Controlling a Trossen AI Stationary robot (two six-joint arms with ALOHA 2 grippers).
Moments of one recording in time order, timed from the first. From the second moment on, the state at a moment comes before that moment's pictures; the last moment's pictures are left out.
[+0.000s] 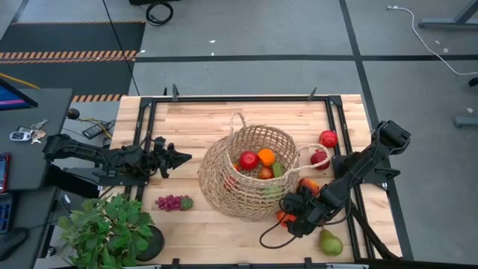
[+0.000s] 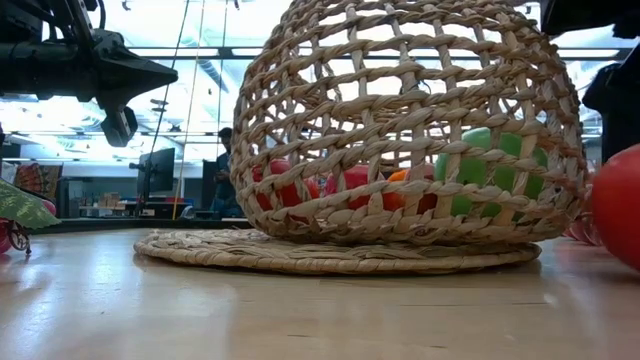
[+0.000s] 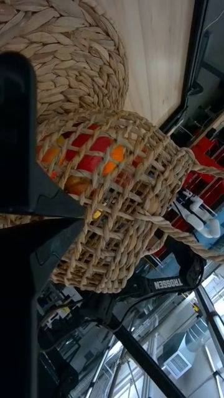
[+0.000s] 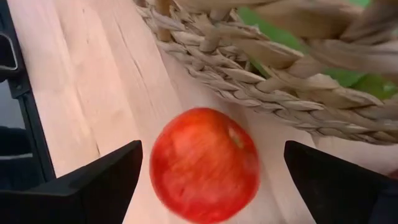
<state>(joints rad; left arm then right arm) -0.17 0.36 0.01 0.41 -0.32 -0.75 0.72 1.57 0.96 -0.57 0.29 1.12</state>
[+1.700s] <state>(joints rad) -0.17 0.36 0.01 0.41 -0.32 -0.75 0.73 1.57 0.80 -0.32 0.21 0.46</state>
